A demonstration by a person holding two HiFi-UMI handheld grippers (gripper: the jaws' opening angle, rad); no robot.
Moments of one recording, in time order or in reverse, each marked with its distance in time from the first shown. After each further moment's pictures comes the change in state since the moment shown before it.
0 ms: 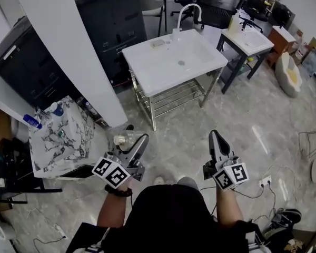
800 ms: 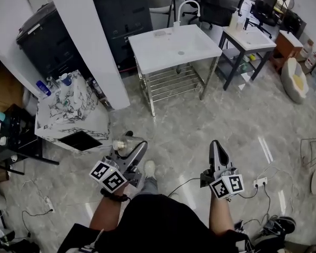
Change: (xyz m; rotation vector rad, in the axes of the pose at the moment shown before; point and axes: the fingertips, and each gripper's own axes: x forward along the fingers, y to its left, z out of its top) left arm -0.098 -0.186 -0.094 0.043 0.012 0.092; right arm -0.217 -0.031 0.006 0.084 -0.023 0.026
